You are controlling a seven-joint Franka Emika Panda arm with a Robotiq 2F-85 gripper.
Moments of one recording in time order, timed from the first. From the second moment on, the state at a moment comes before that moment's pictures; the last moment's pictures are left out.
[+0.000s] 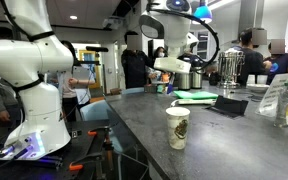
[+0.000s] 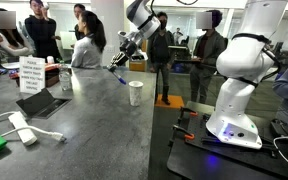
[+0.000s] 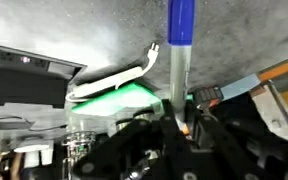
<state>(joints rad) -0.71 0.02 0.65 -2.29 1.11 2.23 -1.80</state>
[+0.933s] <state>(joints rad) -0.28 0.02 0.03 -2.27 1.36 2.00 -2.04</state>
